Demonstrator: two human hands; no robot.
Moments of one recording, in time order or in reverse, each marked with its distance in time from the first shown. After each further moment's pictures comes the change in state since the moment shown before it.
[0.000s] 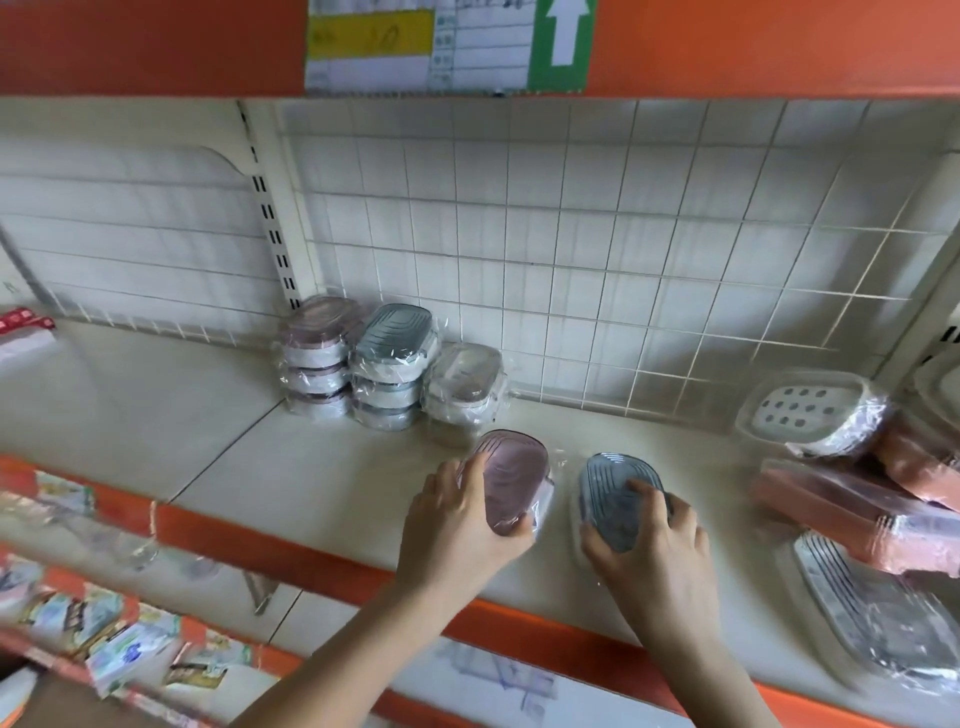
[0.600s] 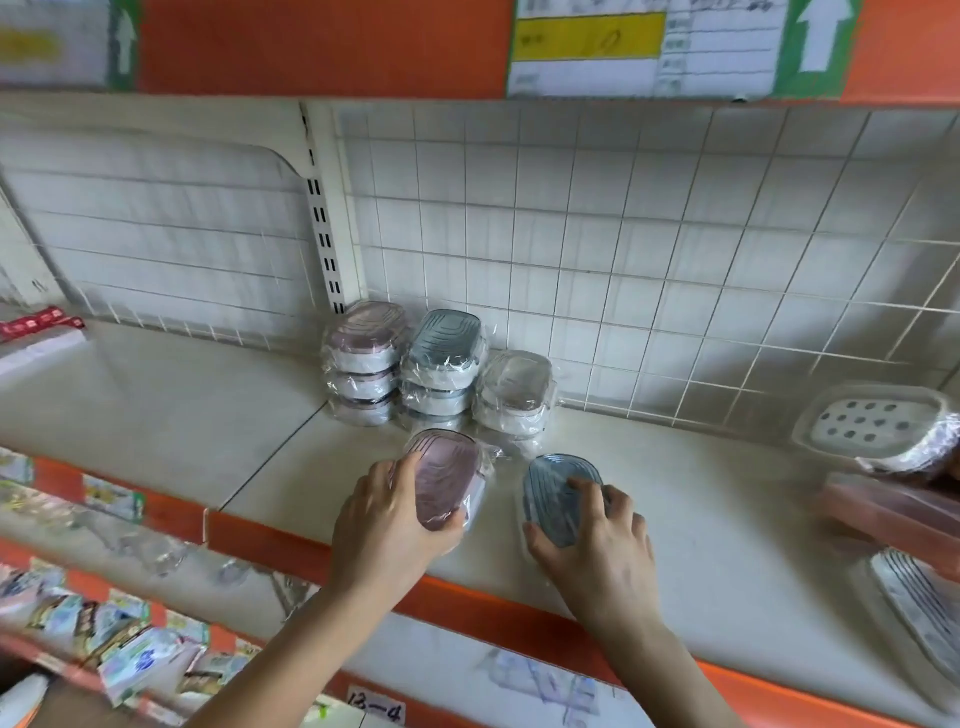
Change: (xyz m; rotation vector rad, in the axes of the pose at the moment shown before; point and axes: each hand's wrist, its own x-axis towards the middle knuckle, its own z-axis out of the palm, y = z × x) left_hand 0.008 -0.117 -0.040 0.114 0.105 -0.032; right_hand -0.021 -0.088 0.053 -0.042 -0.095 -0.106
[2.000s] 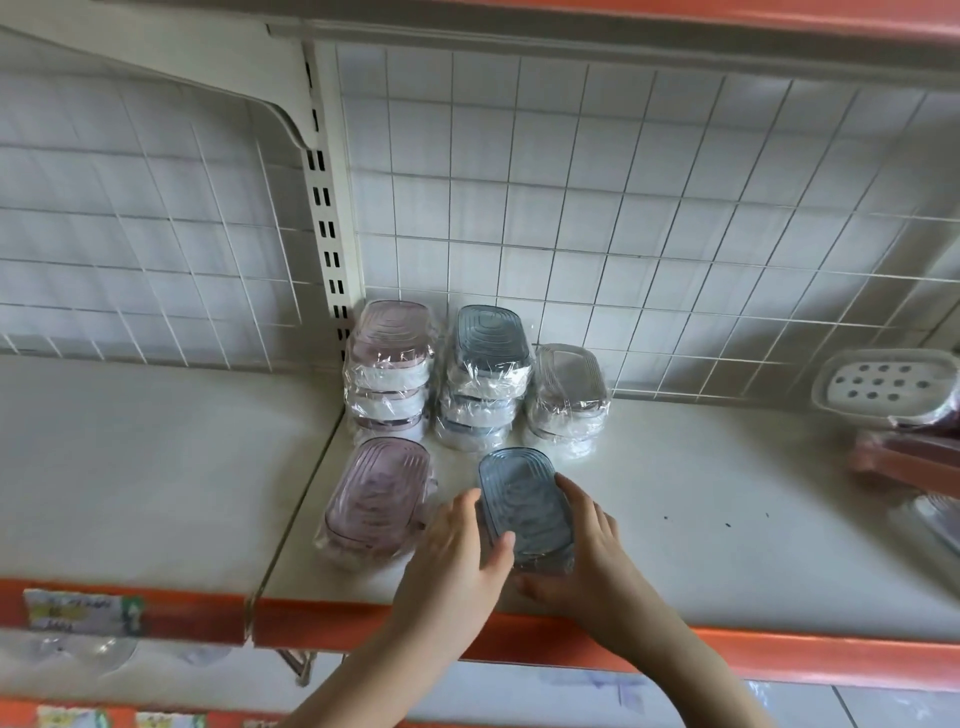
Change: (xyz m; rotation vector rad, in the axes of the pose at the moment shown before) left_hand 0.025 -0.070 0.001 -0.394 -0.259 0.254; right_hand -0.008 -0.091 0.058 0.287 -0.216 -0.096
